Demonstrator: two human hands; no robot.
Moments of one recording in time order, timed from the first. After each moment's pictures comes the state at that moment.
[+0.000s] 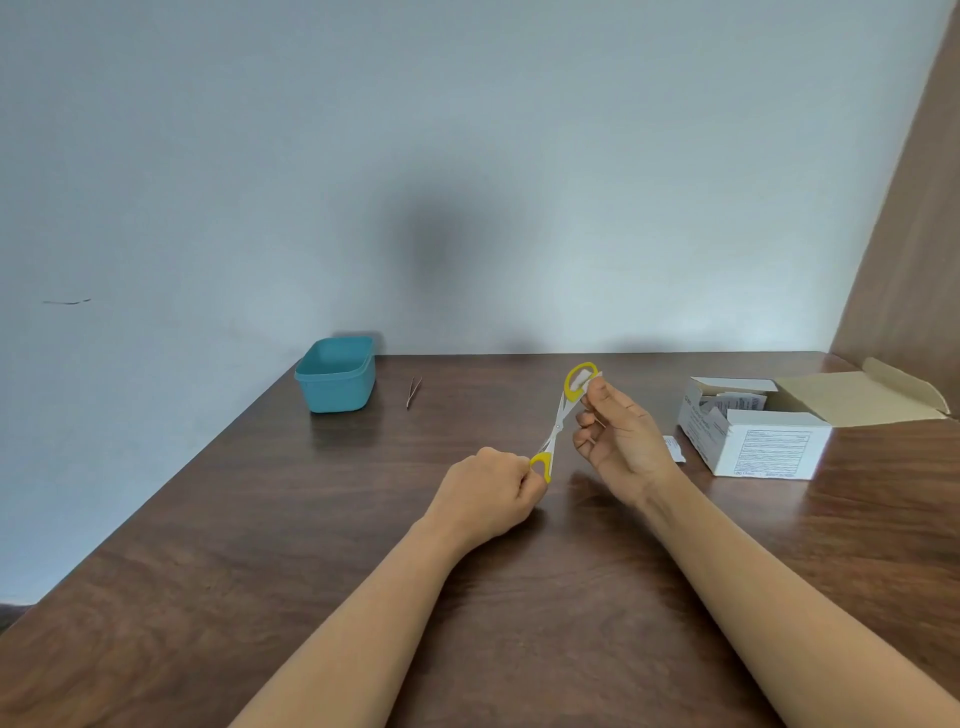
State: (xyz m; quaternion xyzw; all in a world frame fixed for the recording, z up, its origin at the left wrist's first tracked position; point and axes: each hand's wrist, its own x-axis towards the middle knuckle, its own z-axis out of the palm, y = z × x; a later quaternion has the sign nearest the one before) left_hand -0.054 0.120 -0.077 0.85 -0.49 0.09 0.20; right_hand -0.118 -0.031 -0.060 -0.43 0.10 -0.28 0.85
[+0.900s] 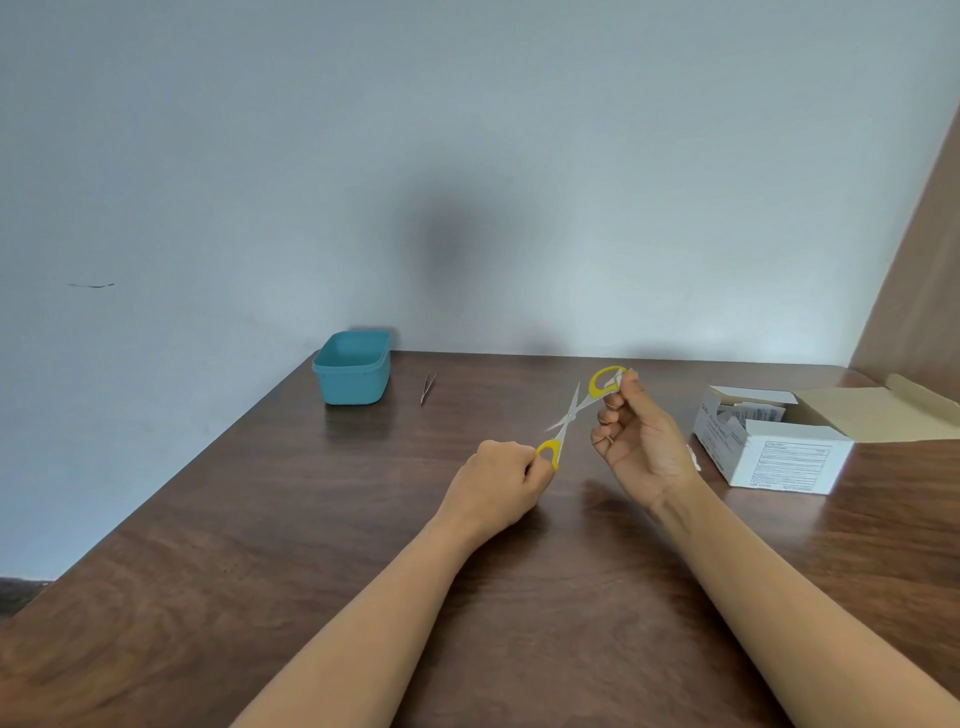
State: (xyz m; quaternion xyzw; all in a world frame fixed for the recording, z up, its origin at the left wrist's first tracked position) left_hand -0.045 0.118 -0.082 0.83 -0.44 0.06 0.33; right_hand -0.118 -0.029 -0.052 -0.38 0.09 -0.30 0.87
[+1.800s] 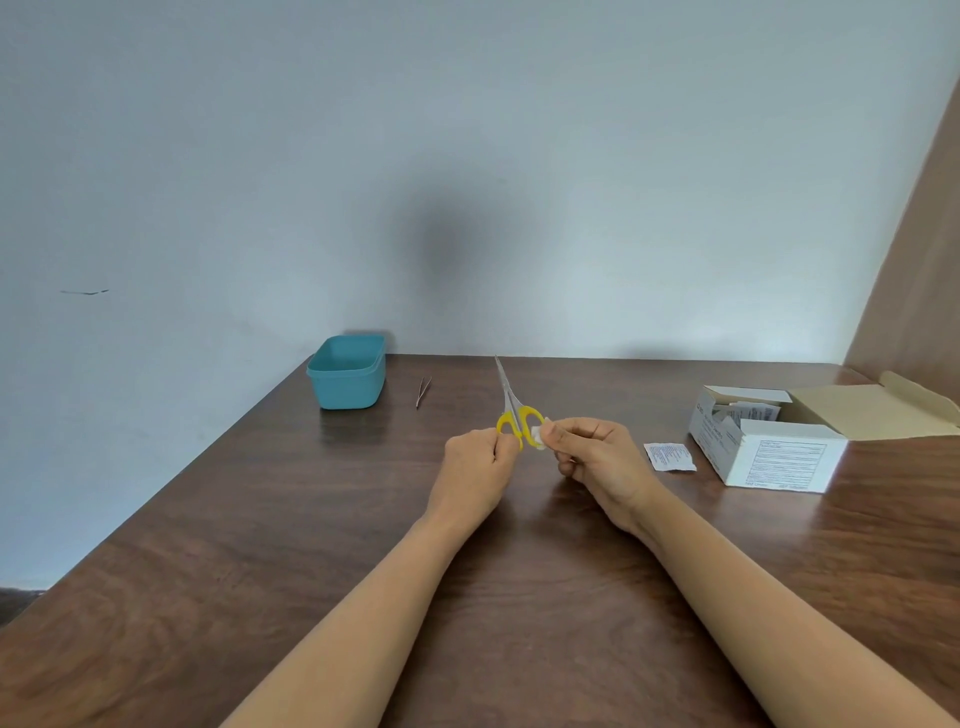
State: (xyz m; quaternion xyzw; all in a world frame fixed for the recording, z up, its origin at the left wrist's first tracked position) left_hand -0.033 0.120 -0.079 0.82 -0.34 0.06 0.45; right_hand -0.114 -0.009 -0.071 -0.64 0.09 -0.22 0.73
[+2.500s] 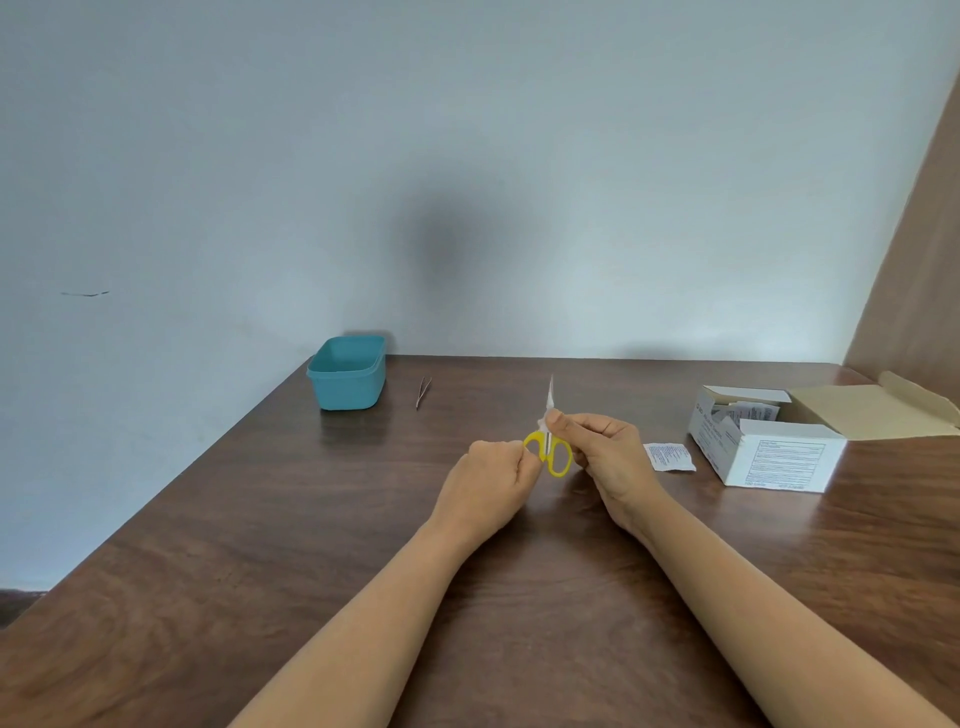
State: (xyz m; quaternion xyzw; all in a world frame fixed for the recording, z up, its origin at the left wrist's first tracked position) left_hand -0.042 0.118 -0.084 0.83 -0.43 0.09 0.34; right_hand -0.111 -0.013 -0.073 -0.64 0.13 -0.29 0.70
